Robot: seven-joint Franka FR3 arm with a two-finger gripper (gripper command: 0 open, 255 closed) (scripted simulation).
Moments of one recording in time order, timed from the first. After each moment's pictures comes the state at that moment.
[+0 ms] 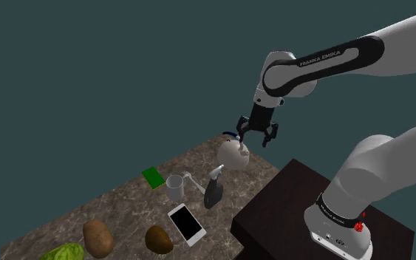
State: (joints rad) arm -0.02 -0.54 0.06 -2.72 0.37 2.08 0.67
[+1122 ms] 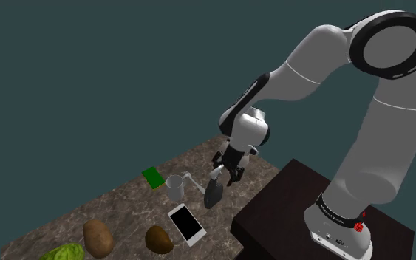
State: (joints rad) arm 0.13 0.15 0.17 -2.62 1.21 2.62 0.74
